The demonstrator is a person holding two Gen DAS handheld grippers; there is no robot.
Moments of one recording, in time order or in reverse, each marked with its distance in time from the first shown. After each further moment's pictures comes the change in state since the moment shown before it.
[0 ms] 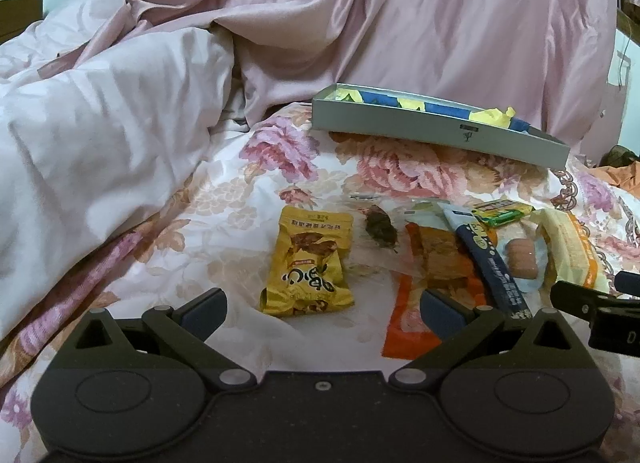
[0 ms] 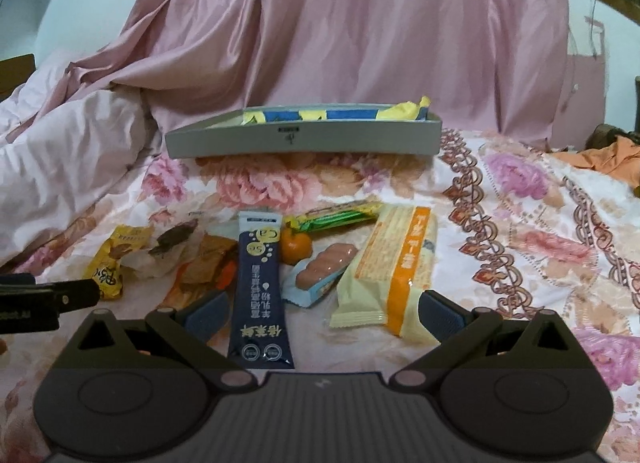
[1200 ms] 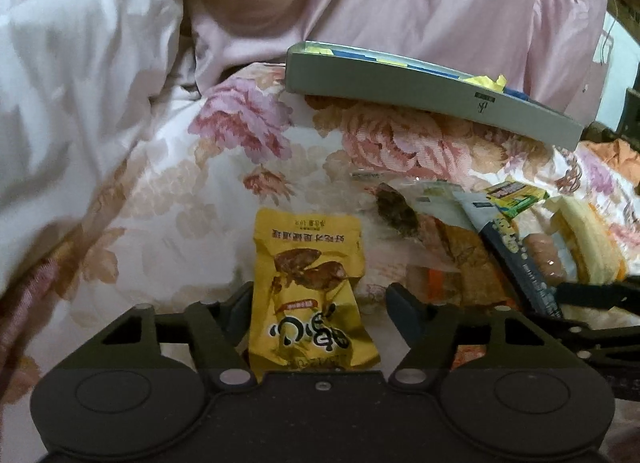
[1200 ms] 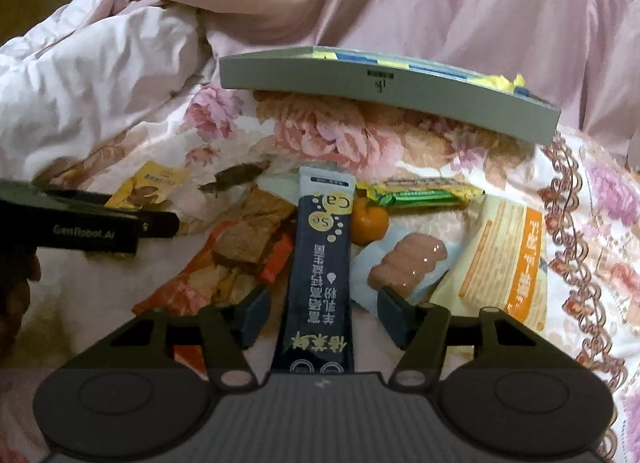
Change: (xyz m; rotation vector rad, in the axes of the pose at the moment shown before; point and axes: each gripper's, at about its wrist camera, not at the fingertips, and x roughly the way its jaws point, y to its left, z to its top) left arm 0.086 0.023 0.021 0.015 0.109 -0.166; right arm 0.065 0.033 0.011 -0.169 0.169 0.117
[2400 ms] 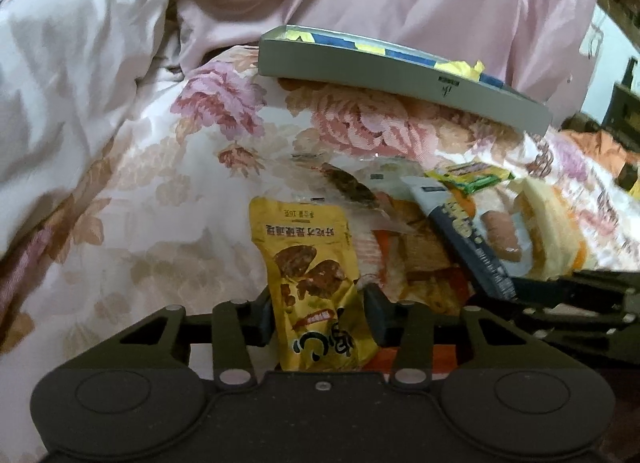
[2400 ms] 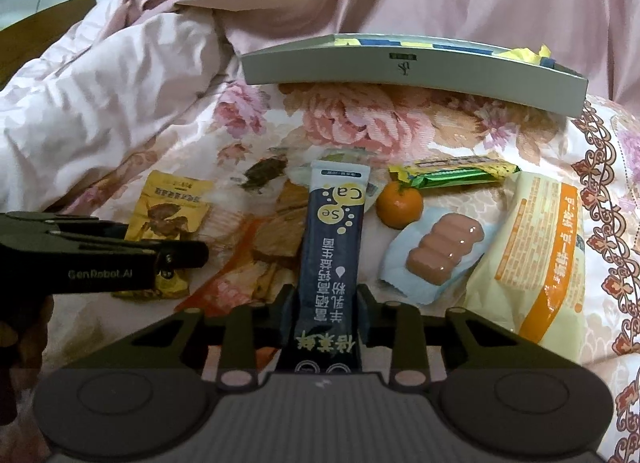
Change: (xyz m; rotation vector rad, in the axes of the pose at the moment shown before) left arm -0.023 -0.018 -0.006 -0.028 0.070 -0.043; right arm -0.003 -0.004 0.000 0.037 0.034 0.142
